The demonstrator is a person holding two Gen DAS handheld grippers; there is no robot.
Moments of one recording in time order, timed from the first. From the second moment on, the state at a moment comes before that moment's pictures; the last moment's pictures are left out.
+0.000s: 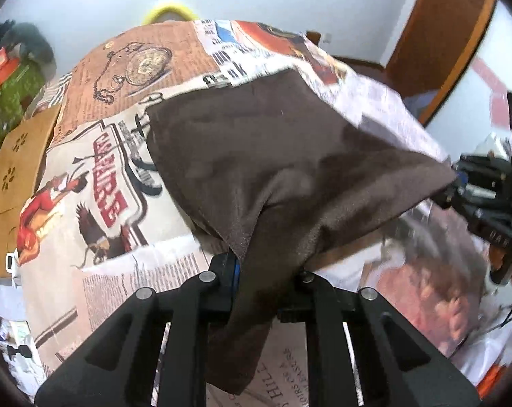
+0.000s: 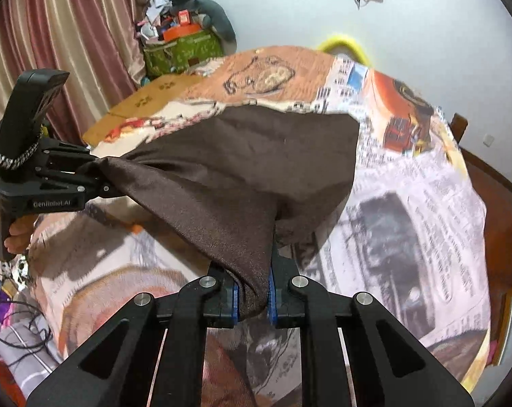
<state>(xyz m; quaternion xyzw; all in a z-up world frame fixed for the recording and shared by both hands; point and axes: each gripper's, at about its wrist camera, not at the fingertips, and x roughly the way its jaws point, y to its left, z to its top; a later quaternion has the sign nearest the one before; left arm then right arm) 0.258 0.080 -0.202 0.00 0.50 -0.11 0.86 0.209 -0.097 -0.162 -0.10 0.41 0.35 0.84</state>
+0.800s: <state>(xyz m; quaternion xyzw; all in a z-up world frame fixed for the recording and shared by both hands) 0.425 0.117 -0.227 -0.04 0.54 -0.11 0.84 0.356 -0.061 -0.180 -0.08 0.43 0.35 0.83</state>
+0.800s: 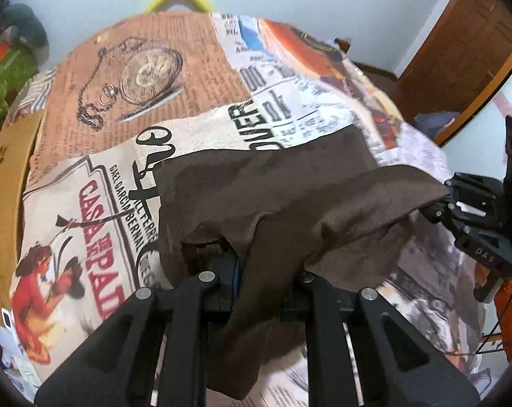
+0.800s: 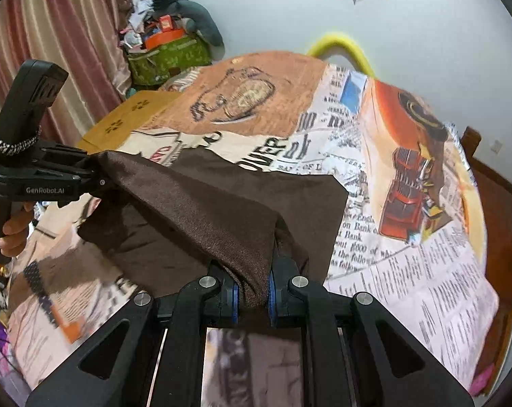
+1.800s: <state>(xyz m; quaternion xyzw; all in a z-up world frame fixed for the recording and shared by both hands) 0.426 0.153 -0.238 -0.04 0.52 0.00 0.86 0.352 -0.092 -0.202 -0.04 0.46 0.32 0.83</state>
